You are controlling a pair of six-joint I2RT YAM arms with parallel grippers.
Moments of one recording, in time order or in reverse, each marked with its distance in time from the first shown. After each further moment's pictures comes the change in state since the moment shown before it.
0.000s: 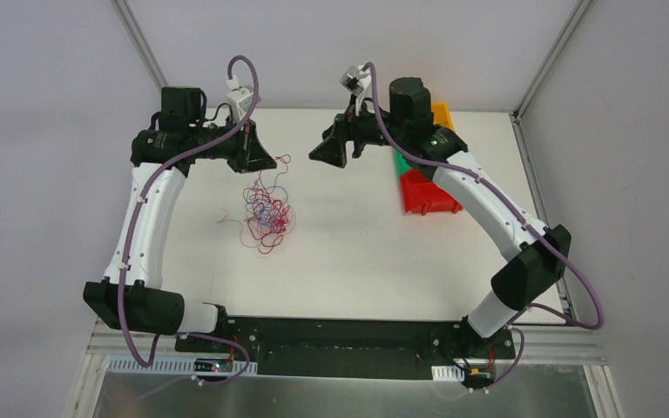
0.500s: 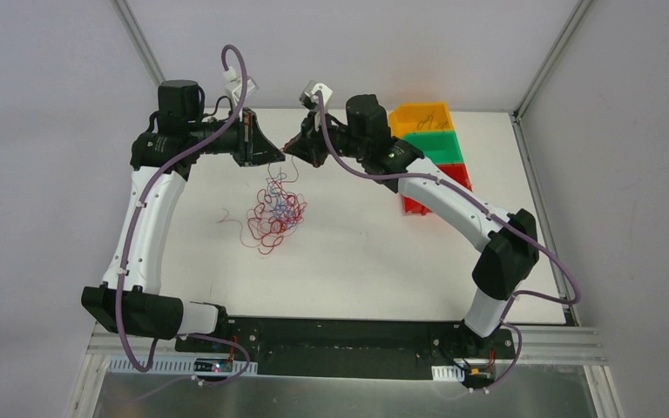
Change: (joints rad) left arm -0.019 -0.018 -0.007 0.104 0.084 -0.146; right arm 0.131 0.090 0.000 0.174 0.214 -0.112
